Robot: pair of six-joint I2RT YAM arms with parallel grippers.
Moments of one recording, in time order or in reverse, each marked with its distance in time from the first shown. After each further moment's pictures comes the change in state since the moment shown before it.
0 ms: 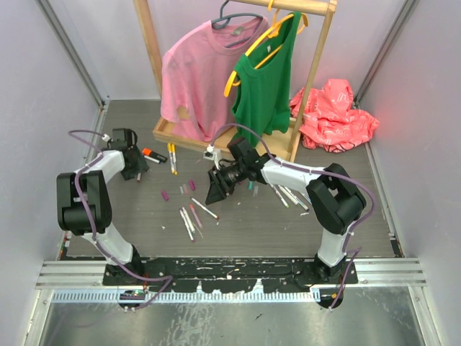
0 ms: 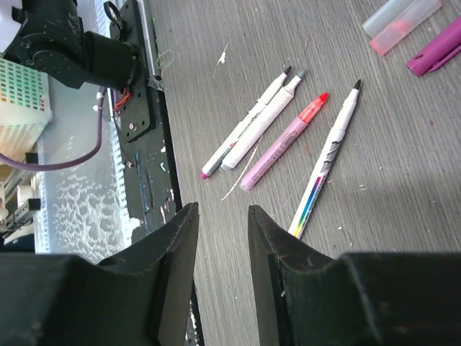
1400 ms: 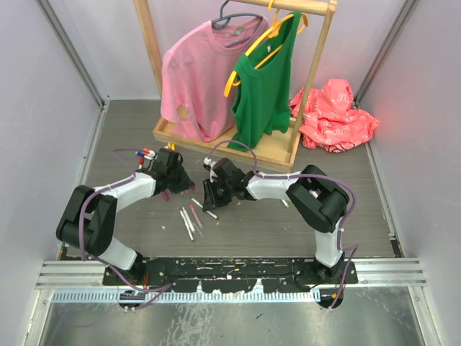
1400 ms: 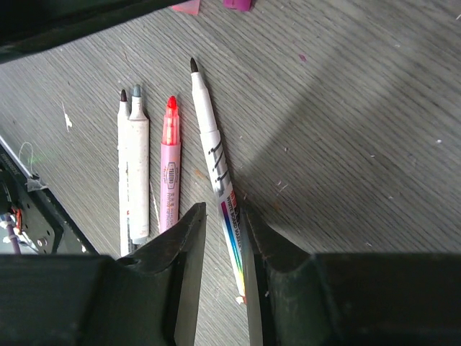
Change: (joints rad) left arm -0.470 -0.135 -0.249 0.219 0.145 -0.400; right arm 0.150 0.103 -0.079 0.133 0.550 0.411
